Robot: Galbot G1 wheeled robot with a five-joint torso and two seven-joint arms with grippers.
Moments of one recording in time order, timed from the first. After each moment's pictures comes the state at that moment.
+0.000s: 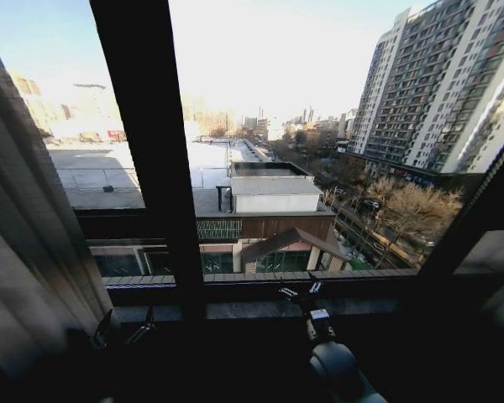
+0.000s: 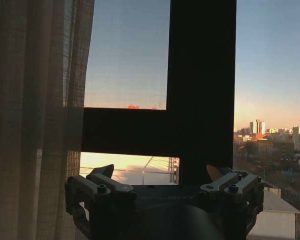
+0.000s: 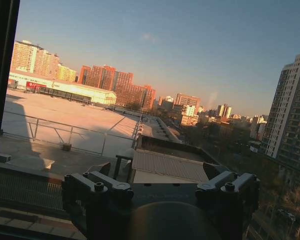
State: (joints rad) left arm 1.90 -1.59 -0.78 -2.35 -0.21 -0.13 0.06; right arm -1.30 1.23 0.28 2.00 0.06 -0.22 0.29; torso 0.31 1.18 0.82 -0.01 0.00
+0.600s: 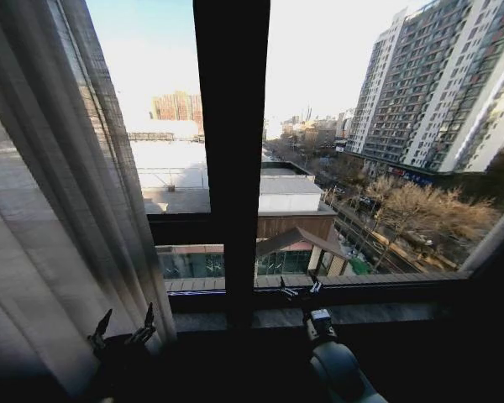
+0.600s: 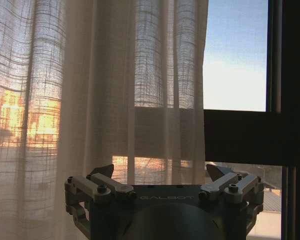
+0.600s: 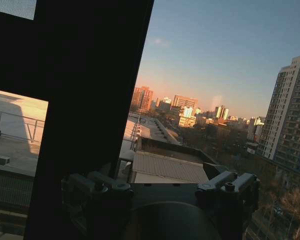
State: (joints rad) left arm 1.90 -1.59 -0.78 -2.36 -0.21 -0.13 0.06; right arm -1.30 1.23 0.28 2.01 0.06 -0.22 0.29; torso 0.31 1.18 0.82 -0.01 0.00
